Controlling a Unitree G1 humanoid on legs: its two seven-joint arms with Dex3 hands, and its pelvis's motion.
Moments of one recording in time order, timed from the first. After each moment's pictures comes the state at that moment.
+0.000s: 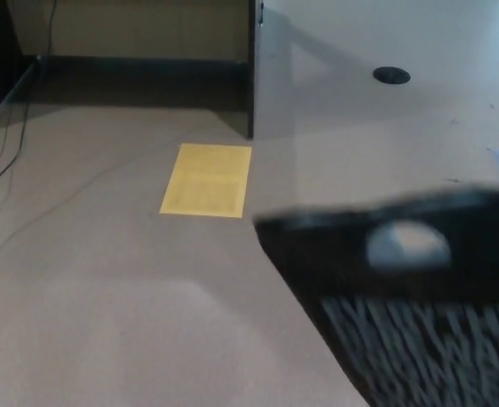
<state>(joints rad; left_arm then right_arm) 0.16 0.52 0.04 0.66 0.31 -0.65 0.35 -0.15 -0.41 0.15 1.17 -0.31 -0.35 -0.14</state>
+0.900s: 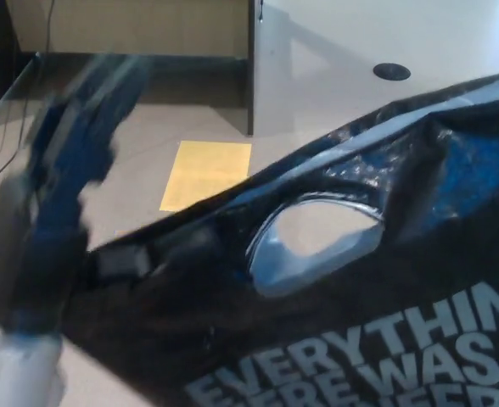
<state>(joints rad) -0.26 0.36 -0.03 -0.42 0.42 -0.46 0.25 -0.15 -0.41 0.15 1.18 -0.31 -0.35 -0.13</state>
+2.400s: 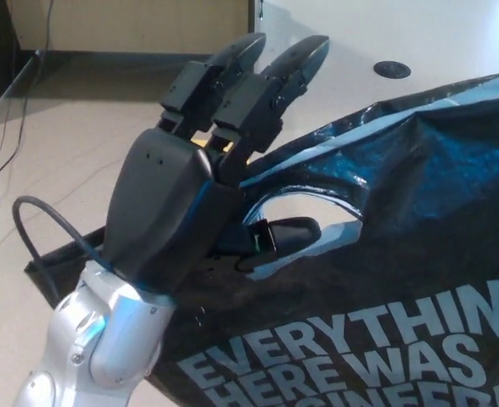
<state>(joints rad) -0.36 0.25 -0.21 -0.41 0.71 -0.18 0.08 -0.15 -0.43 0.16 1.18 -0.31 -0.36 -0.12</state>
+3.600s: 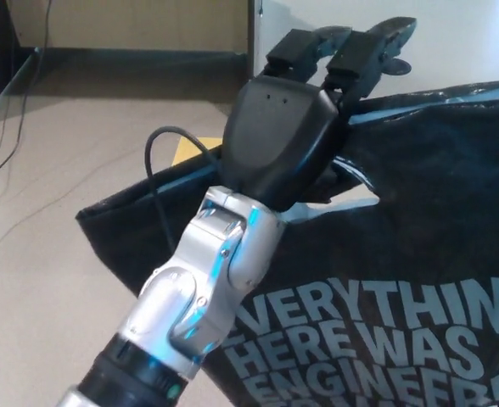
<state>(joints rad) -0.78 0.10 -0.37 0.24 0.92 -0.10 0.34 -0.15 -0.43 0.17 1.17 -0.32 -0.36 -0.11</state>
